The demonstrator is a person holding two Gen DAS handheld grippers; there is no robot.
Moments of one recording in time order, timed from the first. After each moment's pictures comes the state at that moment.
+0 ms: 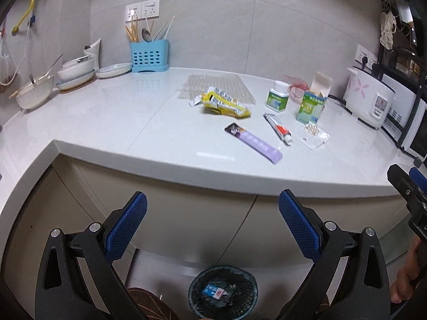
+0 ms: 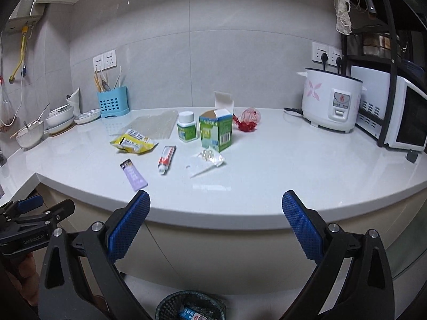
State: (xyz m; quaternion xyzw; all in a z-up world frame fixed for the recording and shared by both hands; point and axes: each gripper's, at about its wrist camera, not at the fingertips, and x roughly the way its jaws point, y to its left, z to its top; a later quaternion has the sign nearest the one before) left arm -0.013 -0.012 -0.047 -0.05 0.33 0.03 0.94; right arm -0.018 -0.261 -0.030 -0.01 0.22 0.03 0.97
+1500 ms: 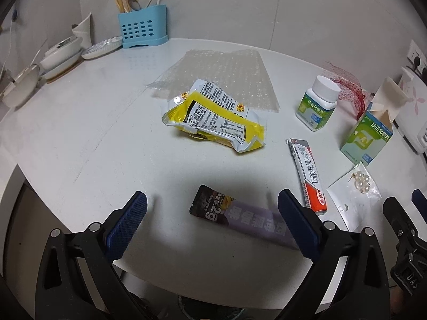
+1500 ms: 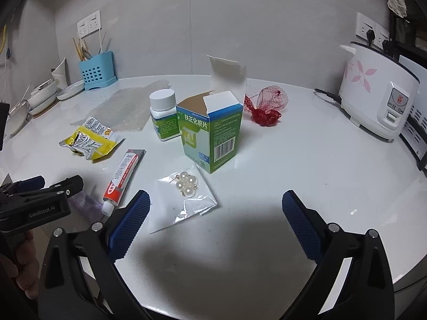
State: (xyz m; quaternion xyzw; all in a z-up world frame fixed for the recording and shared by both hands) left arm 0.165 -0.041 -0.066 -0.07 0.43 0.09 0.90; right arm 0.161 -0.266 -0.055 -0.04 0.33 0.07 0.94
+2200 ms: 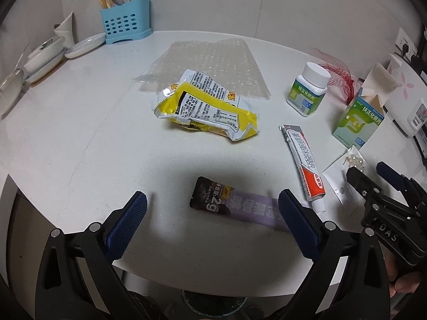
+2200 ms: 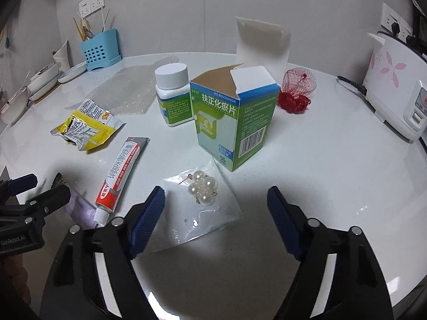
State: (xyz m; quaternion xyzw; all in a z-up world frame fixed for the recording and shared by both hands) left arm 0.165 -0.036 -0.068 -0.06 0.45 0.05 0.89; right arm 0.200 -0.243 -0.079 -0.05 0.38 0.09 0.92
